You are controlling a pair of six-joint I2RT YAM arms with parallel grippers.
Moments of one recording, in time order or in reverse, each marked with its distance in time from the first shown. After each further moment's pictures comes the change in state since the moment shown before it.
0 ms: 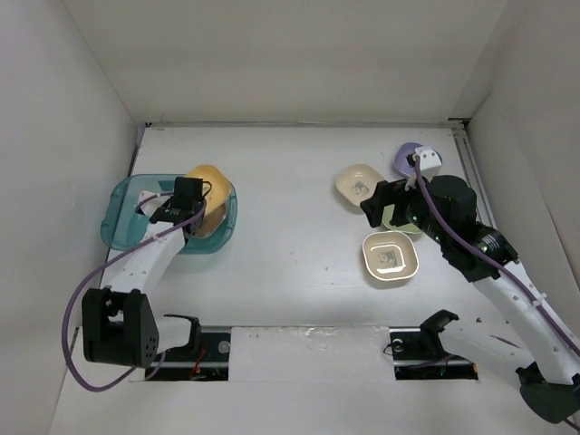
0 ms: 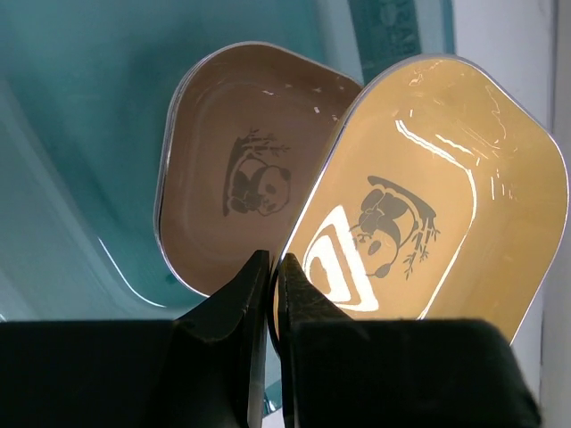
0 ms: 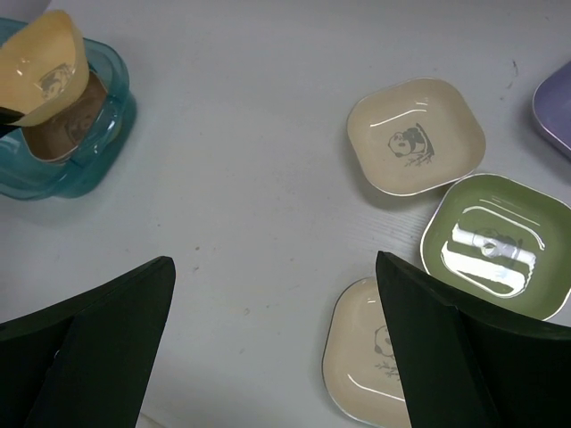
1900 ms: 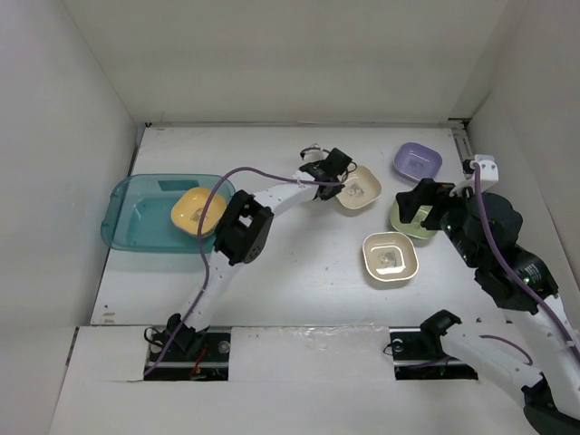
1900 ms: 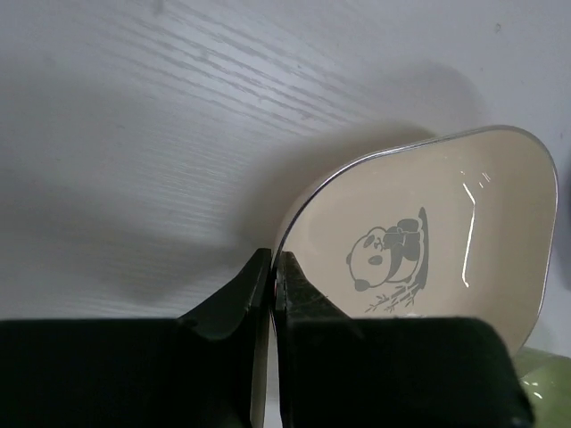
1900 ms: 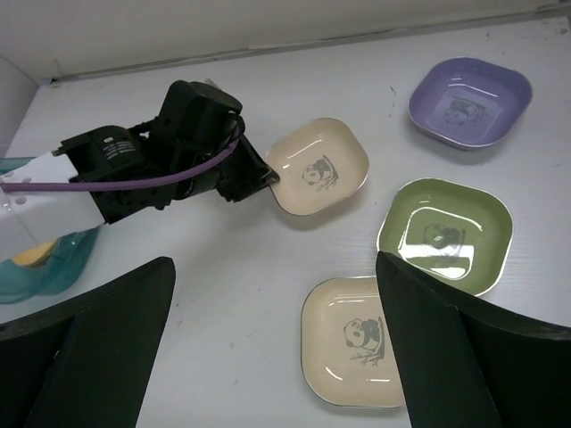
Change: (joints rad) left arm -0.614 1.241 1.240 -0.027 0.174 0.232; right arm -0.016 -0.157 0.069 -0.129 0.269 0.117
